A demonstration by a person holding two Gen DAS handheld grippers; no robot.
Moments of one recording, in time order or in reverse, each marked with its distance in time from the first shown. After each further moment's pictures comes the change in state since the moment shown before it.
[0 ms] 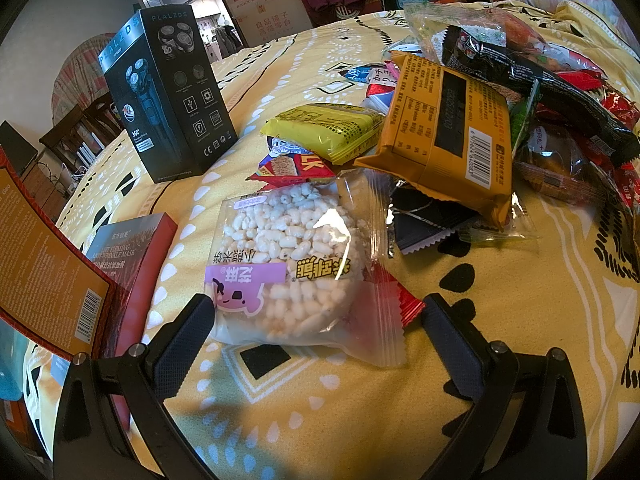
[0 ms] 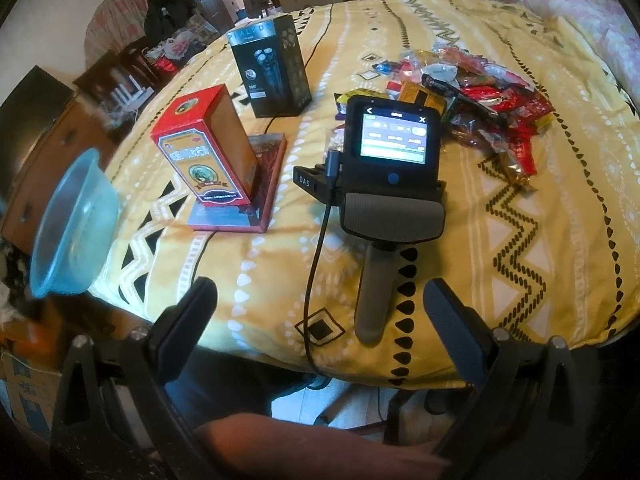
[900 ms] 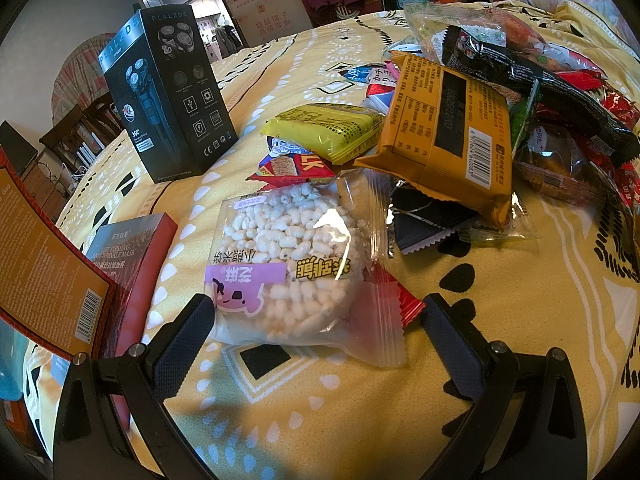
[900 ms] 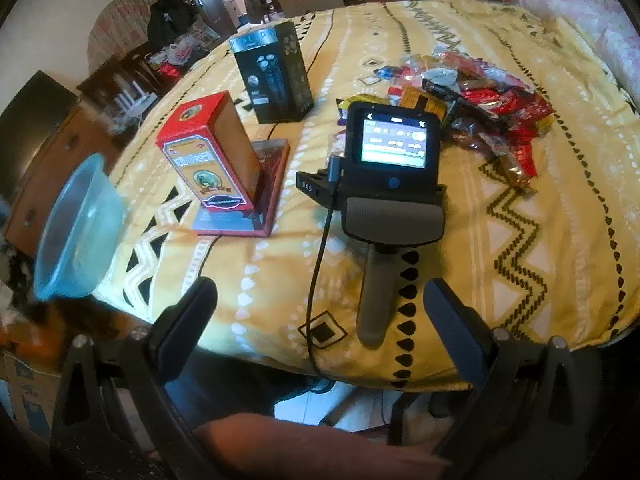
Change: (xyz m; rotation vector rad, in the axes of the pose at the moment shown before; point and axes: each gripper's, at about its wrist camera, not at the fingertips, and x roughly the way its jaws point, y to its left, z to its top) left arm 0.000 0.000 0.000 0.000 0.000 0.000; right arm -0.002 0.001 0.001 0.000 -0.005 0.019
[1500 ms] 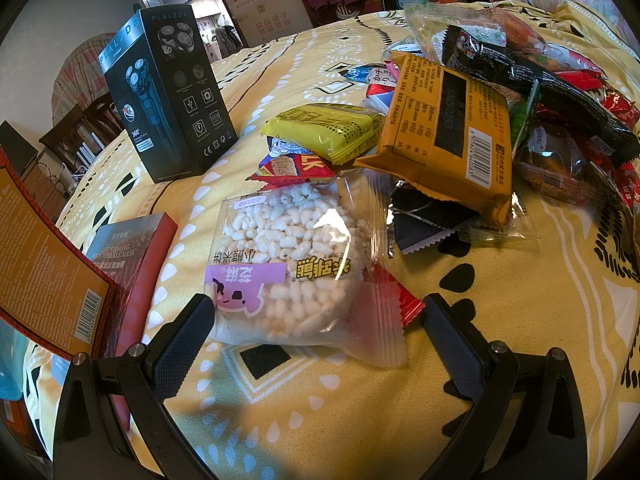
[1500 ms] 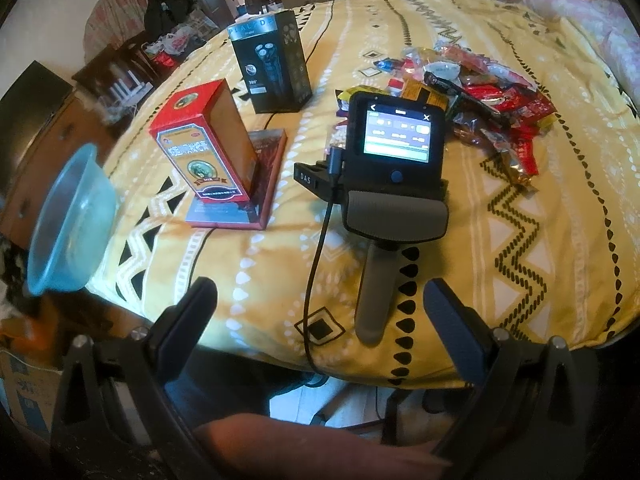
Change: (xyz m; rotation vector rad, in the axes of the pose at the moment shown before) left arm 0.000 0.000 0.000 0.000 0.000 0.000; right arm 0.006 0.004 -0.001 -0.013 0.018 -0.025
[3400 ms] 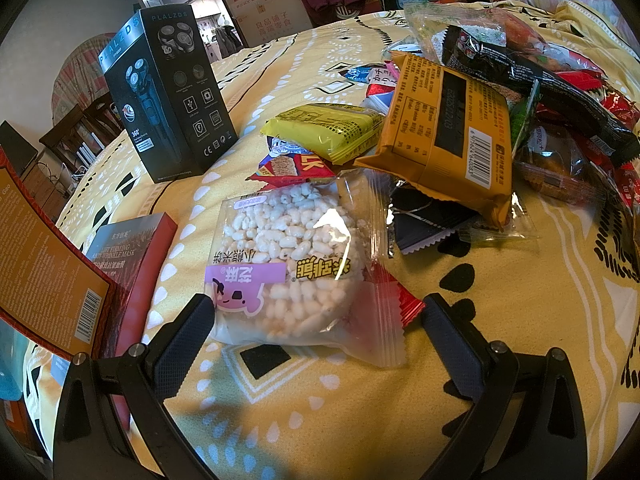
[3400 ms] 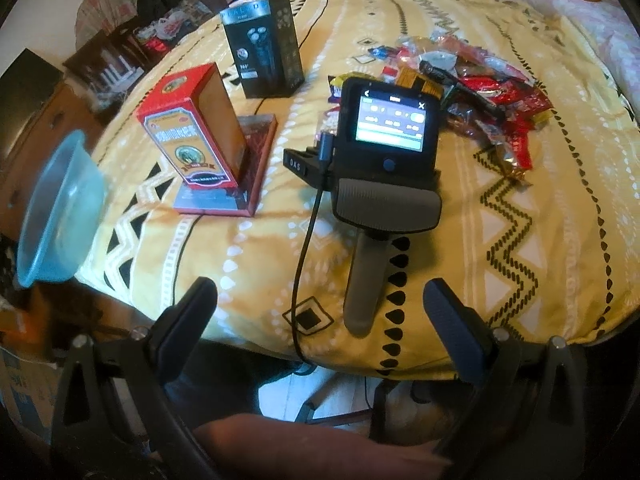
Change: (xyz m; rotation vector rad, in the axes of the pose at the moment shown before) left arm 0.000 0.000 0.000 0.000 0.000 0.000; right arm 0.005 0.000 0.001 -0.010 0.050 -0.043
